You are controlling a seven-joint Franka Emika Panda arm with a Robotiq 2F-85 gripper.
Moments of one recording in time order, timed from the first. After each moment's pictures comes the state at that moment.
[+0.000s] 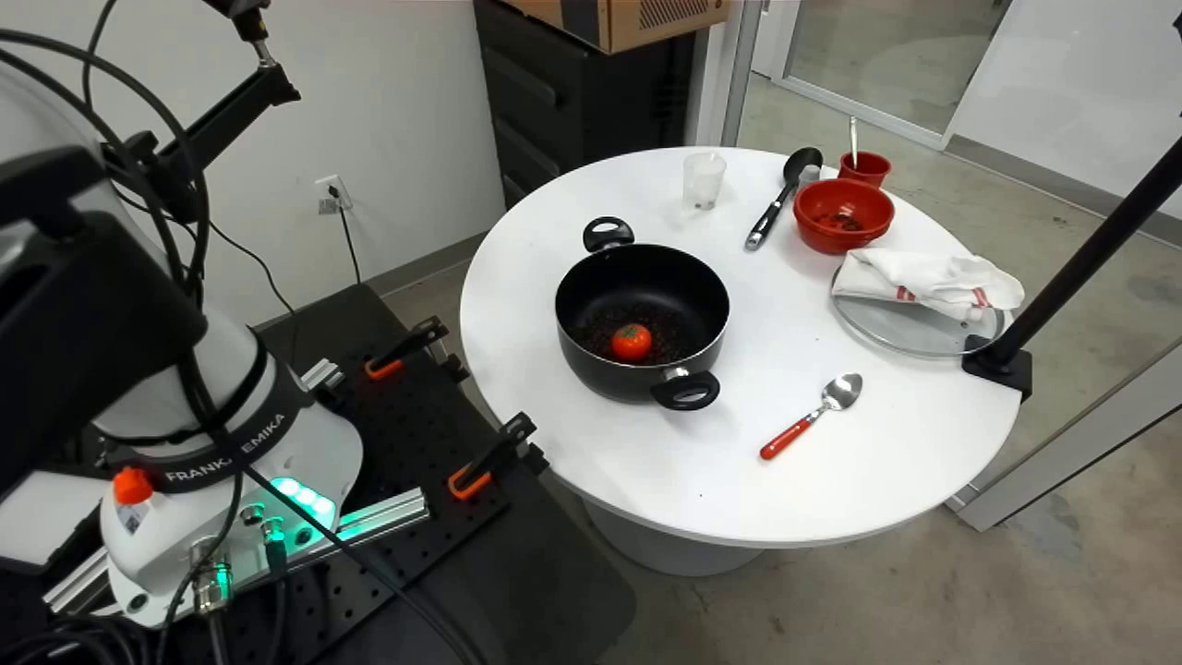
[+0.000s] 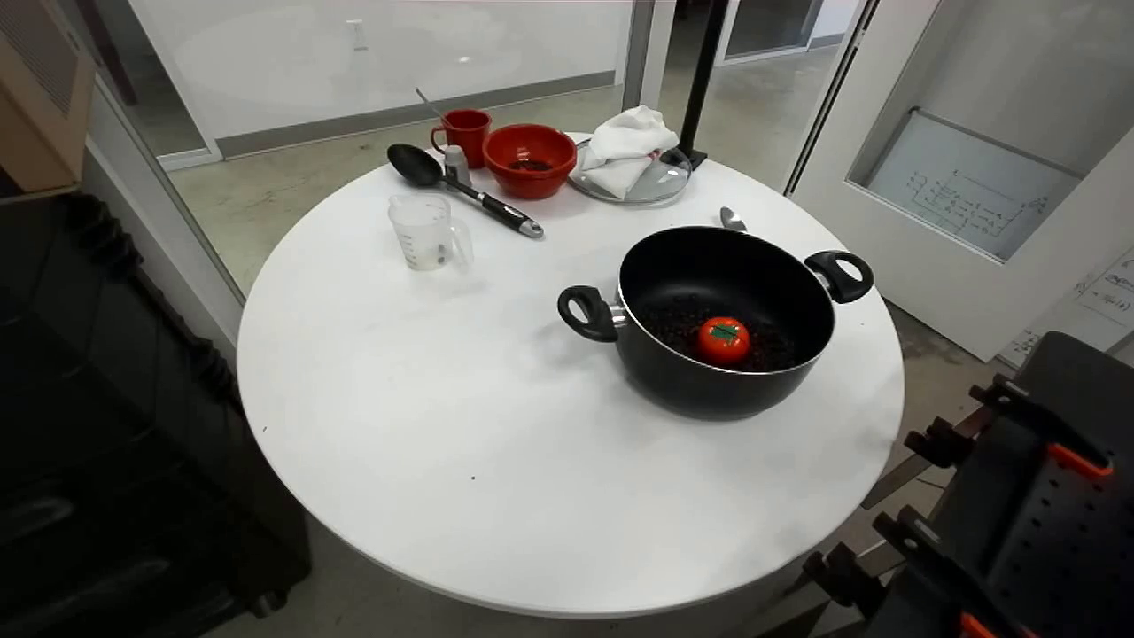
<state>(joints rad) -0.07 -0.54 -0.12 -2.44 0.02 2.12 -0.06</state>
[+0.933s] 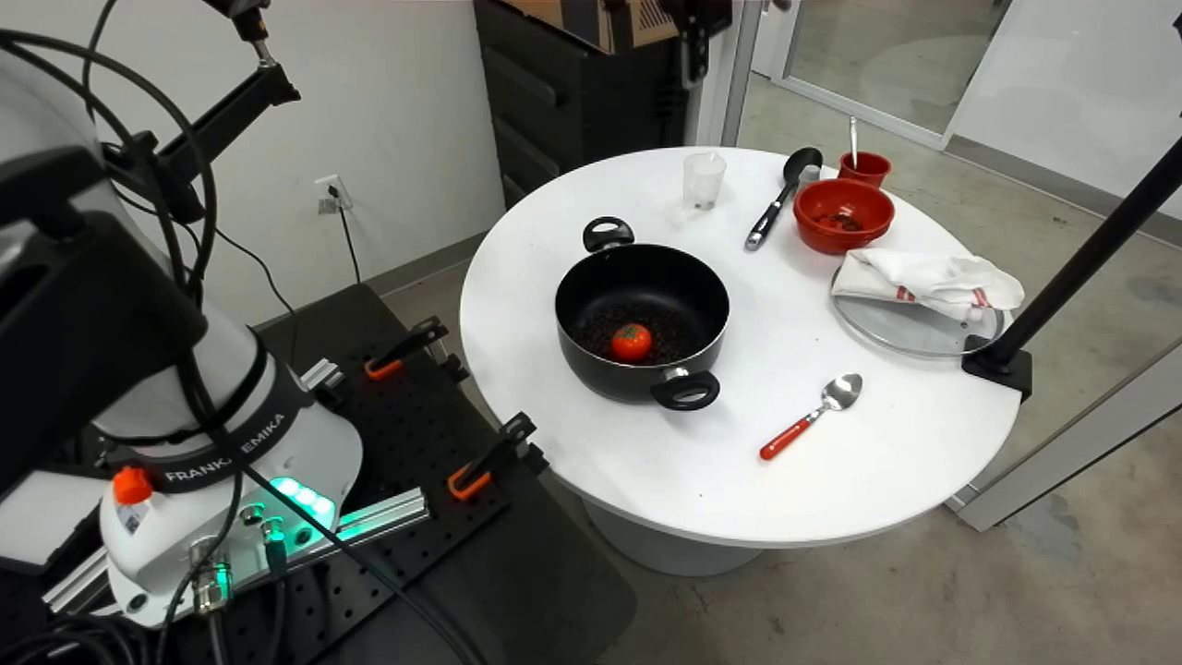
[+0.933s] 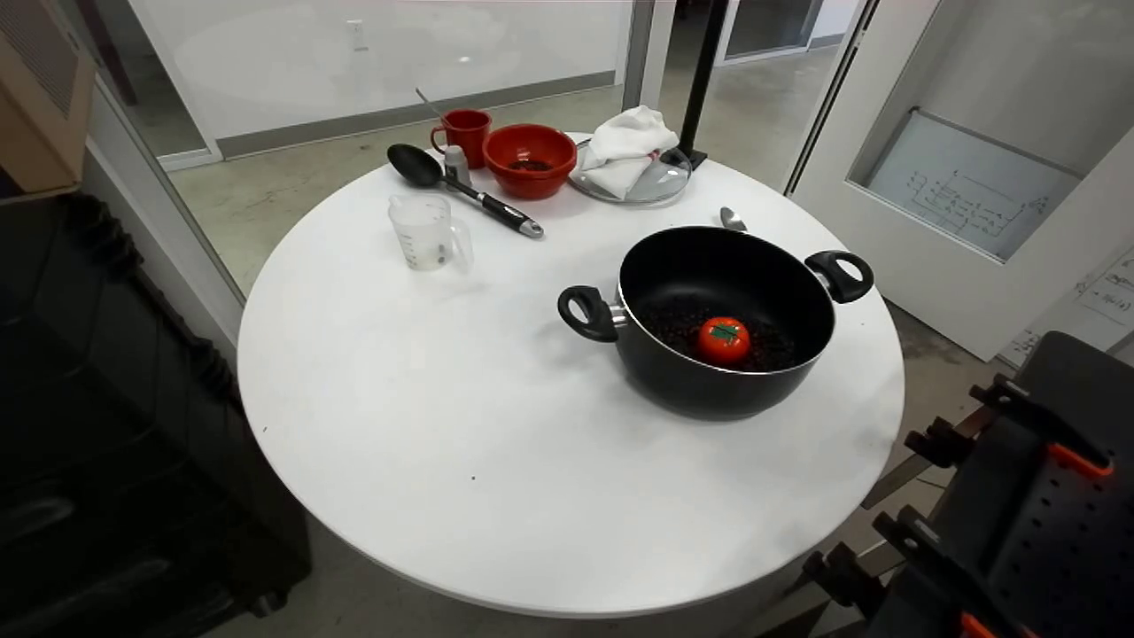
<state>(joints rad) -0.07 -0.42 -0.09 -2.54 -0.04 2.31 -0.06</state>
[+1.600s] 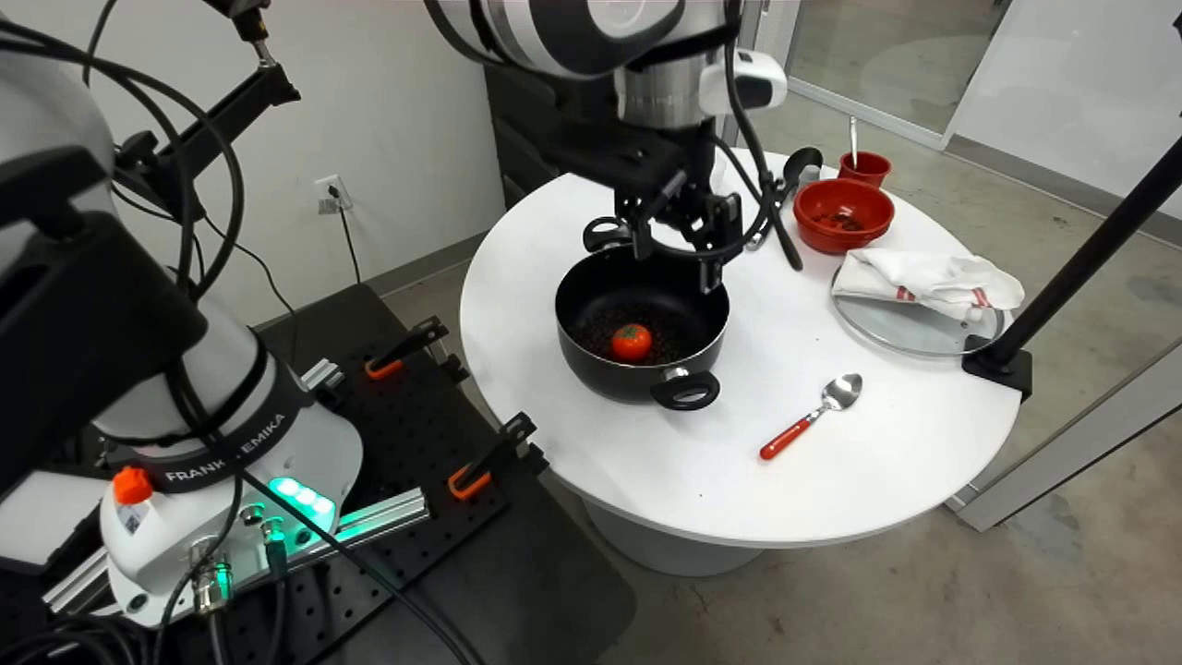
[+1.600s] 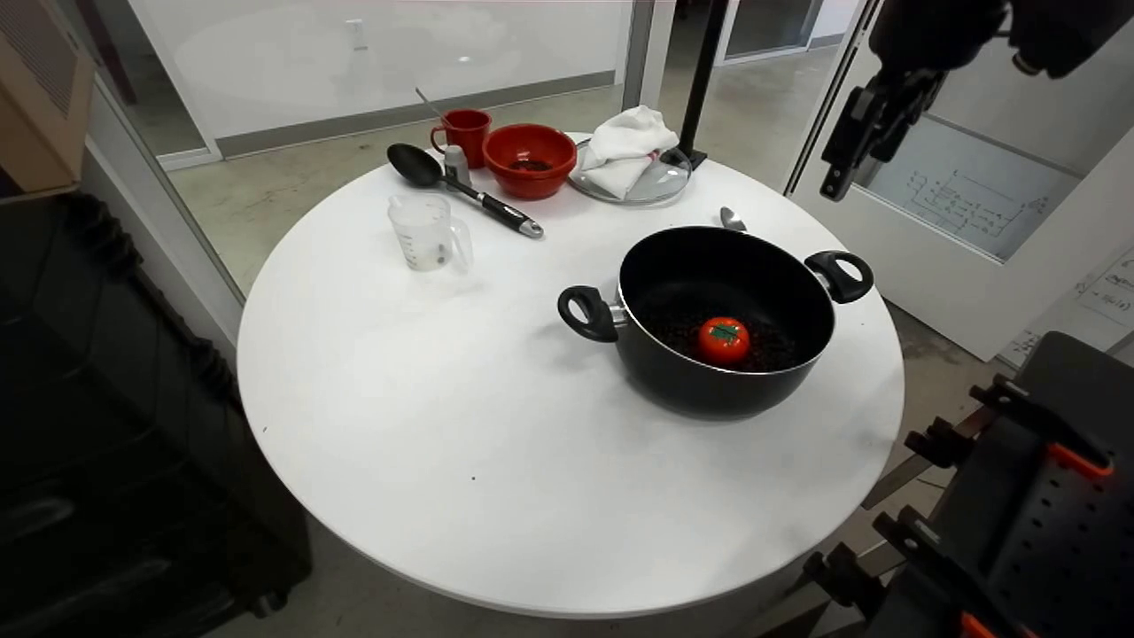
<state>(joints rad) -0.19 -0.04 -0.11 -2.64 -0.33 2.64 -0.02</state>
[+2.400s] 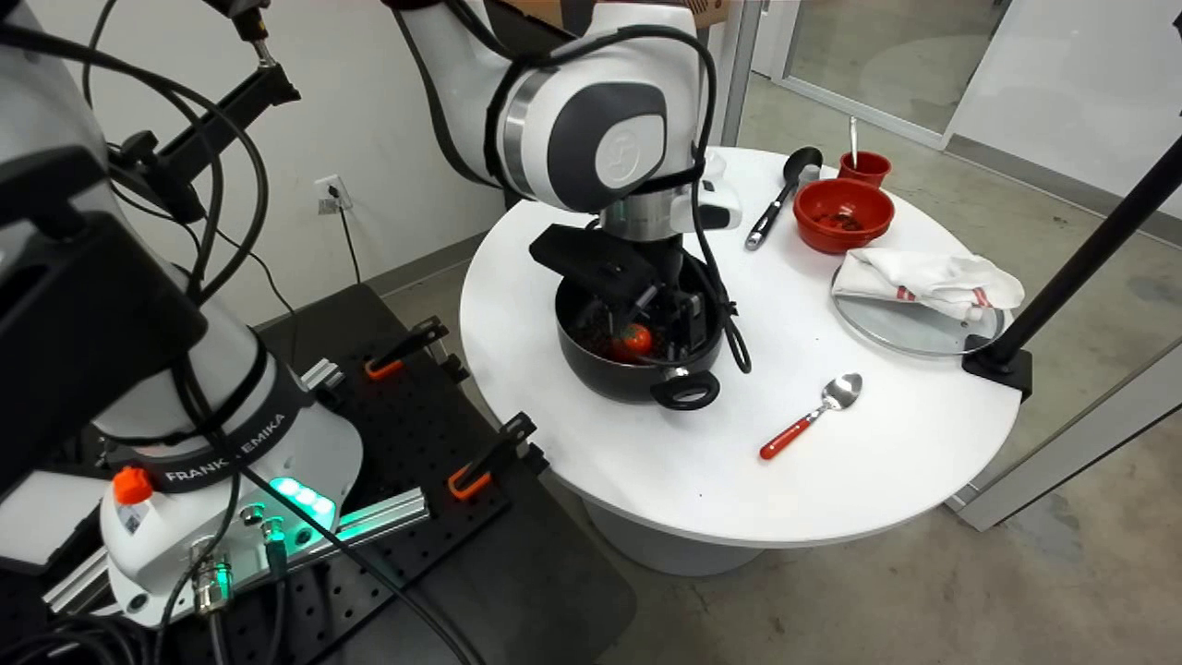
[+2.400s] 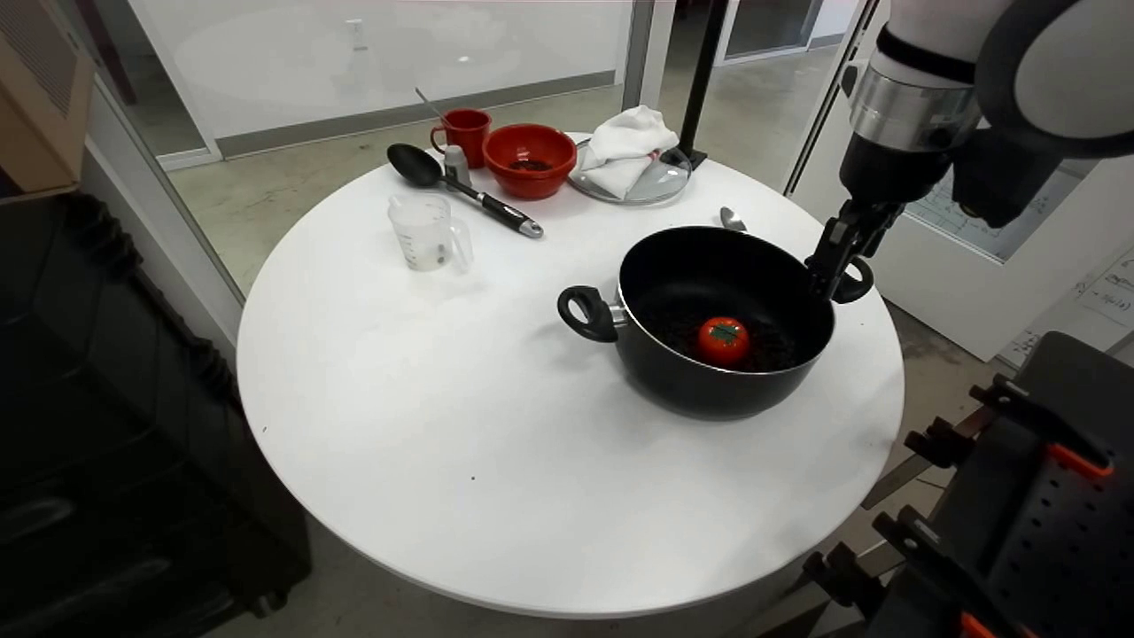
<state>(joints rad) -0.11 0.21 -0.21 -2.67 -0.44 2.83 0.07</state>
